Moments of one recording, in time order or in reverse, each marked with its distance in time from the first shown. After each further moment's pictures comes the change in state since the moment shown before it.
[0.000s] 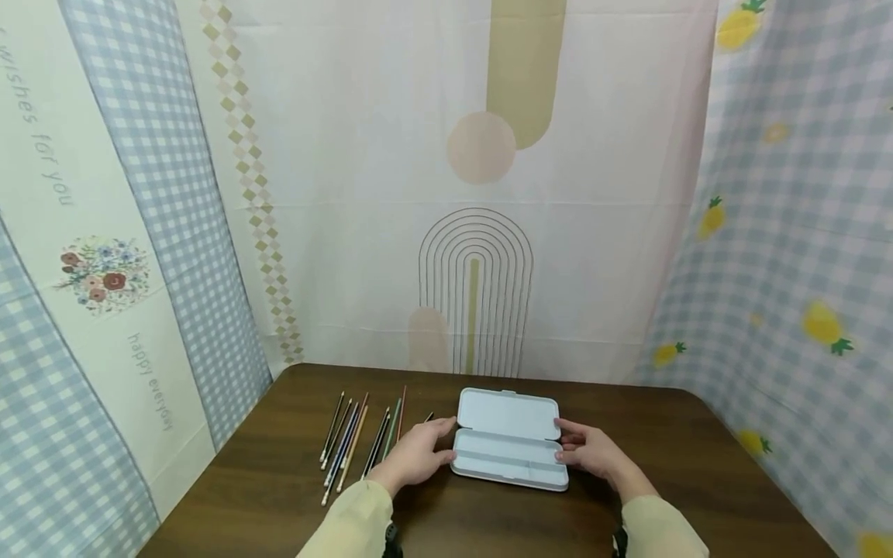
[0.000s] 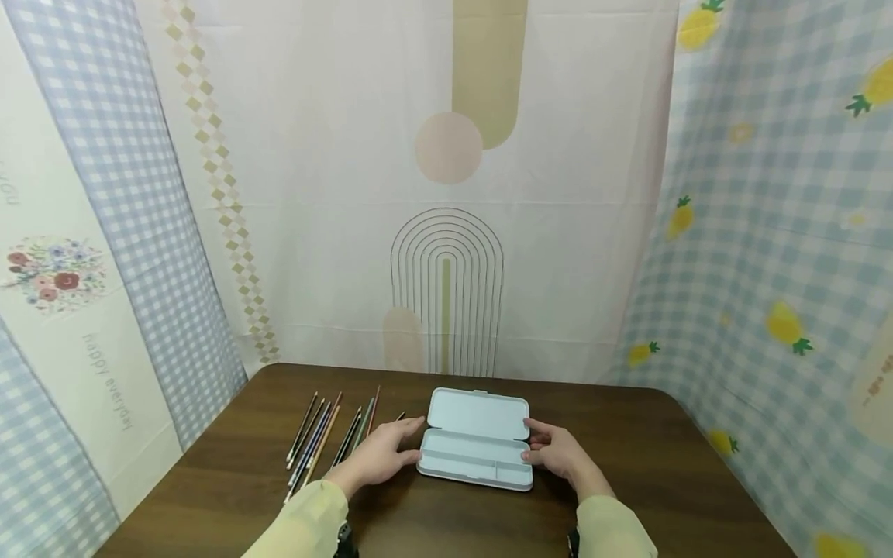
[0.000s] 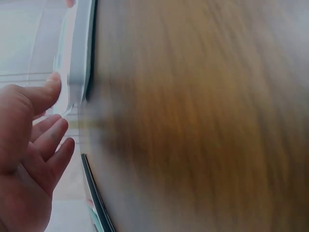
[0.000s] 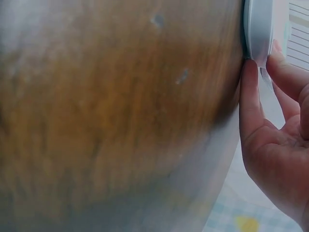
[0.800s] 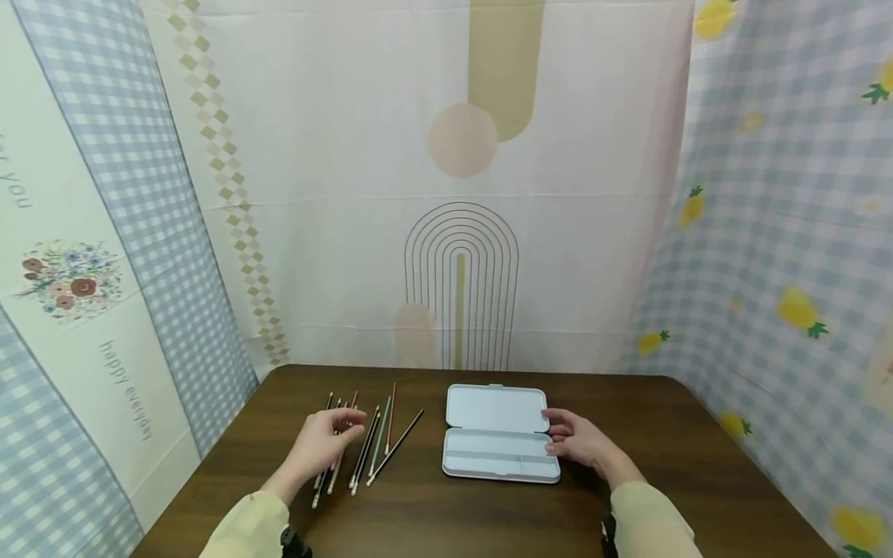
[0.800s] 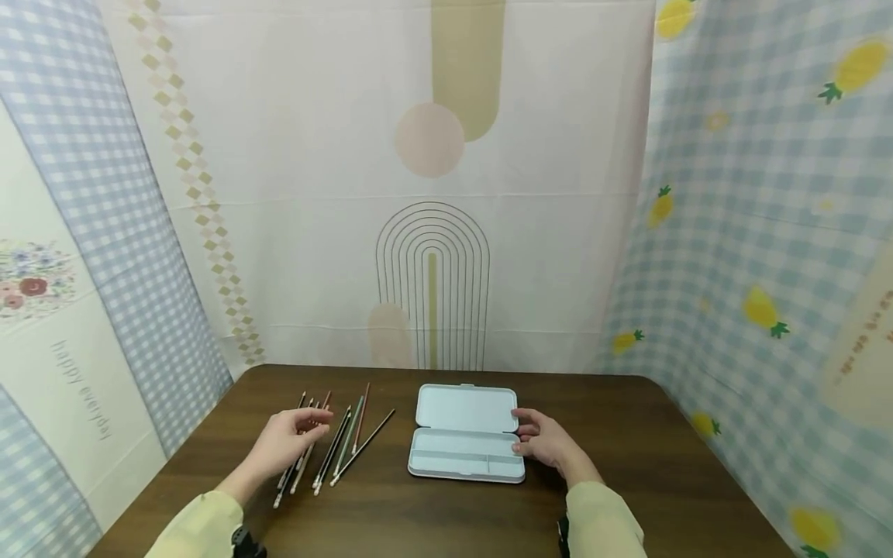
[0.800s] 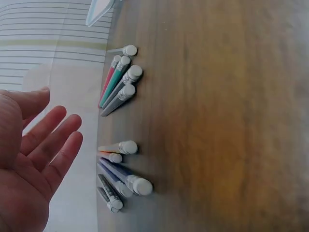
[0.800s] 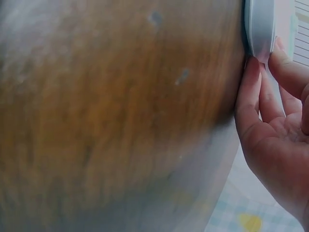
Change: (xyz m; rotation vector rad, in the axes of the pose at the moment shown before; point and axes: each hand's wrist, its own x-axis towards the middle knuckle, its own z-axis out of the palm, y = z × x) left_hand -0.061 -0.080 -0.079 -0.146 0.300 -0.146; right_hand -0.001 0.003 0.005 0.090 -0.020 -0.002
